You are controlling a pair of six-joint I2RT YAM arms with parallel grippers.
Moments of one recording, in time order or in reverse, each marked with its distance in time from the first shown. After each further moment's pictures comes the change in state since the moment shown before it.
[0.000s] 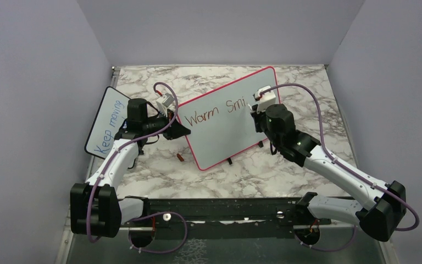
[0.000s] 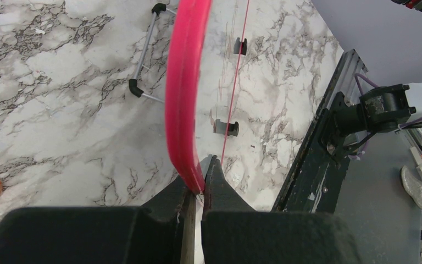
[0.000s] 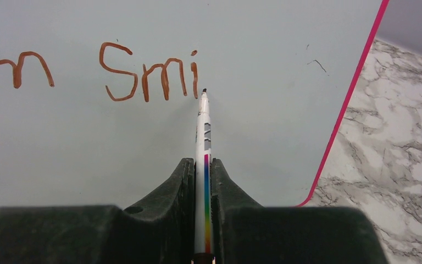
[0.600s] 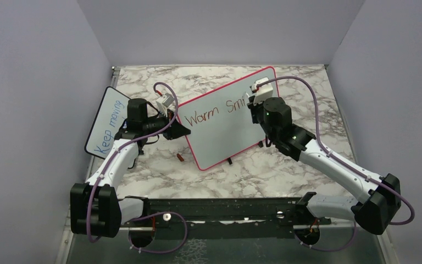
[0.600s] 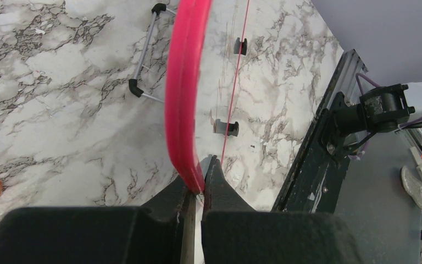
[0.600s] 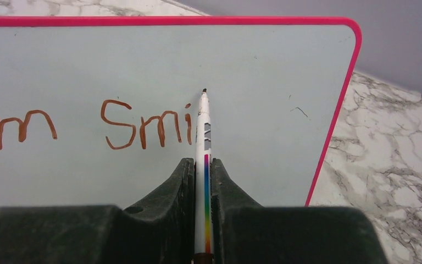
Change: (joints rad) left arm 0.000 0.000 0.000 0.000 0.000 0.000; right arm -0.001 0.071 0.070 0.094 0.045 -0.060
